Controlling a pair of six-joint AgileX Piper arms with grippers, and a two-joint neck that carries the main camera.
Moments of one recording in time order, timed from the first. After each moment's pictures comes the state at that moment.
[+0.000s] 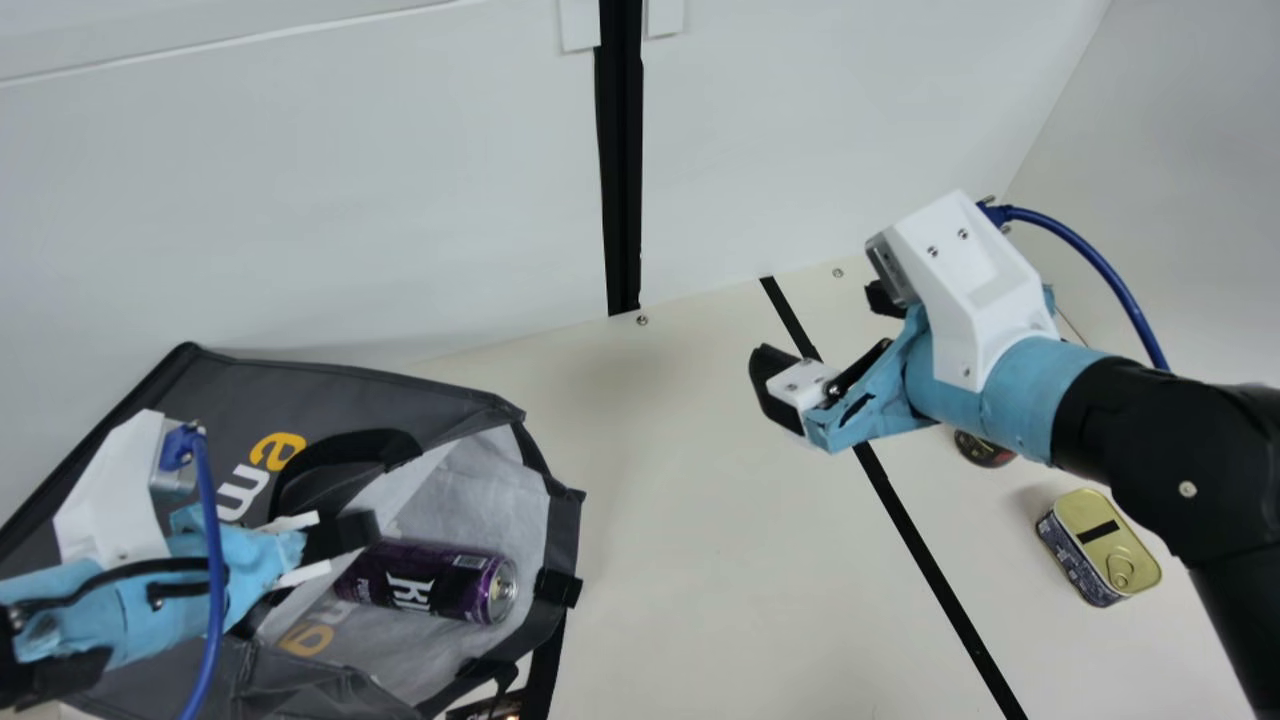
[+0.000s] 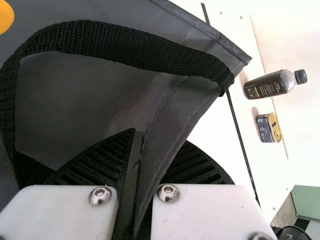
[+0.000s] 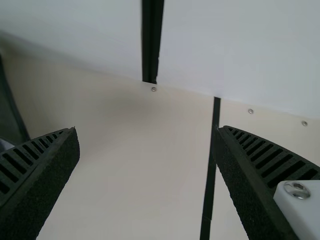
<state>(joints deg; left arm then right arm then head) -12.6 86.1 -71.2 -48.5 54.0 17.6 -8.3 66.0 -72.7 17.6 47.1 -27.1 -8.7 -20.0</state>
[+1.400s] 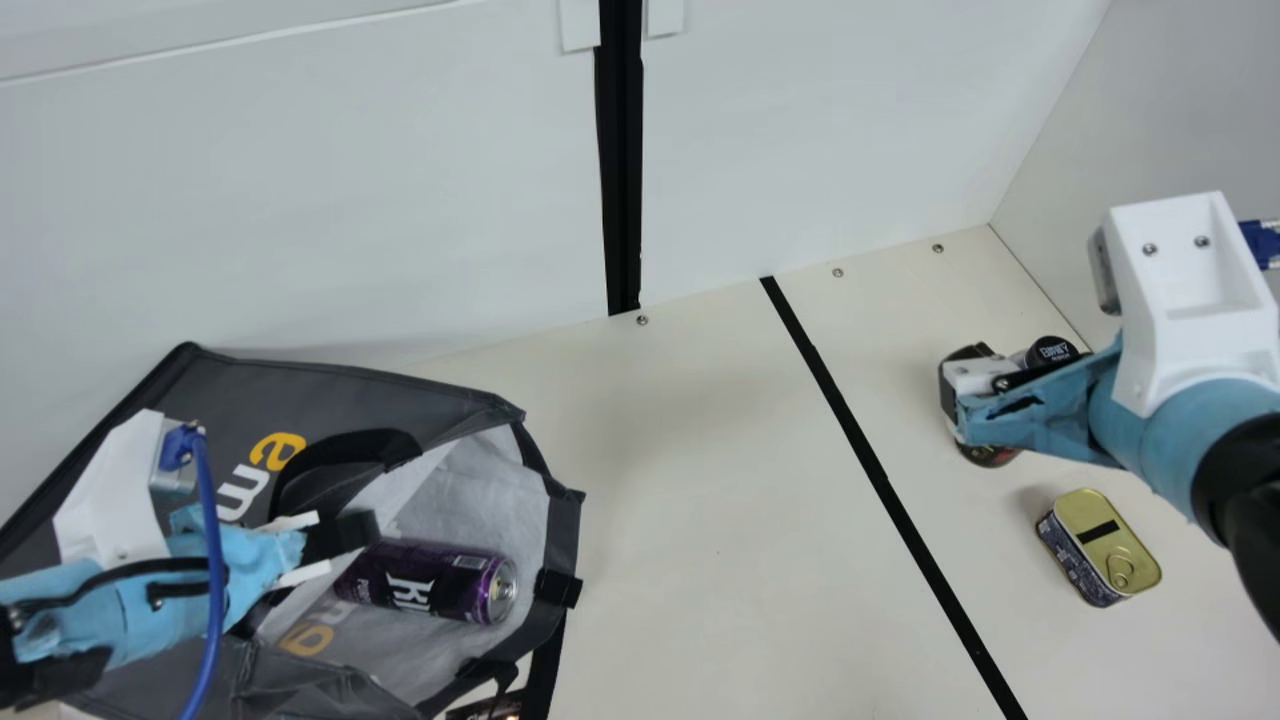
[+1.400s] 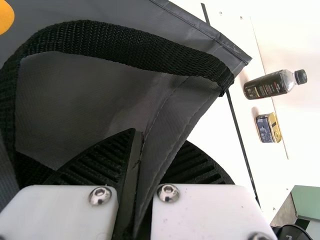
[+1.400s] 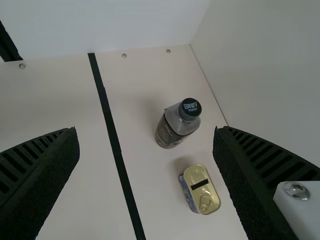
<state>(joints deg) -12.6 86.1 -71.2 -48.5 54.0 17.6 -0.2 59.1 -79.4 -25.5 67.5 13.3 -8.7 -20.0</state>
